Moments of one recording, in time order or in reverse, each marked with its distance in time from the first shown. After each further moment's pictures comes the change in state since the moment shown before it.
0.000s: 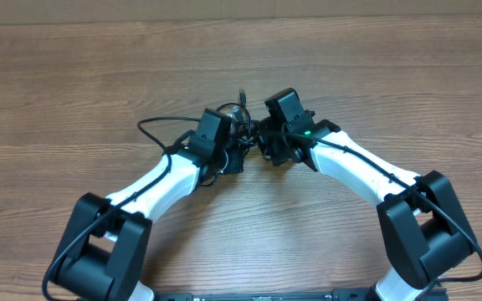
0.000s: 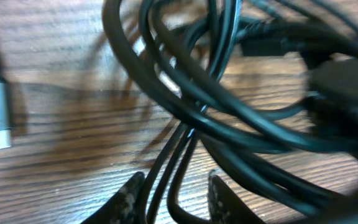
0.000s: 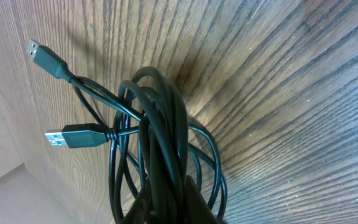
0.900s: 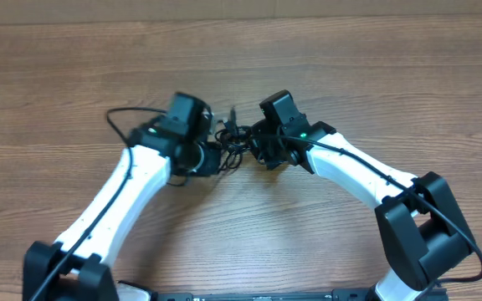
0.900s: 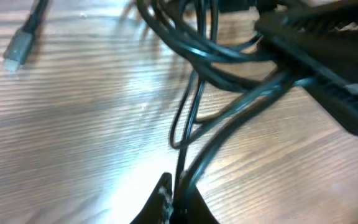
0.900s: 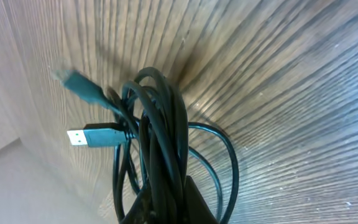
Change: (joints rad) left arm 0.131 -0.189 0.218 -0.626 0.079 0.198; right arm 0.023 0.000 0.002 0.005 -0.069 -0.001
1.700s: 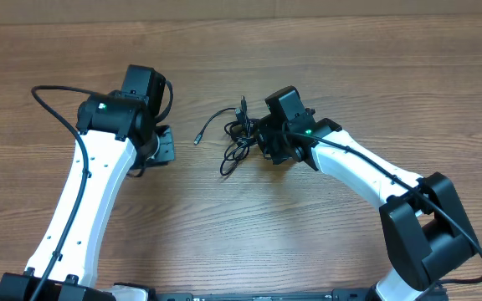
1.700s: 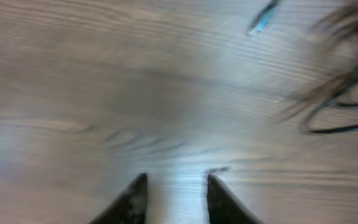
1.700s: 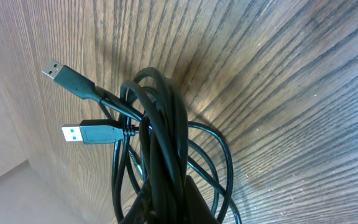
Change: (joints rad) left arm 0.126 -0.019 0.287 -0.408 -0.332 -0.076; right arm -0.026 -0.009 0.009 -0.012 0.068 -0.002
